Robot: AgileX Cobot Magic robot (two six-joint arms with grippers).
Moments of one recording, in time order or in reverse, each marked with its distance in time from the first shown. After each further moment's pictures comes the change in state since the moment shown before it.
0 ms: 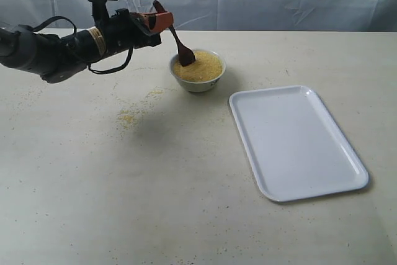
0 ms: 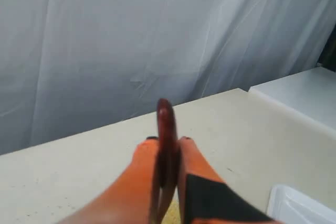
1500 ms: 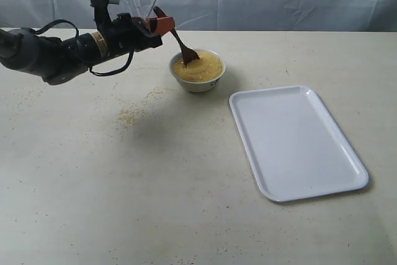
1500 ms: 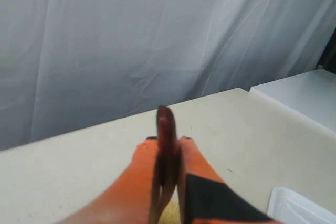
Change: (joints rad) left arm -0.002 -0.011 0.002 -0.001 0.025 -0.028; right arm 0.000 0.000 0.000 0.000 0.000 0.000
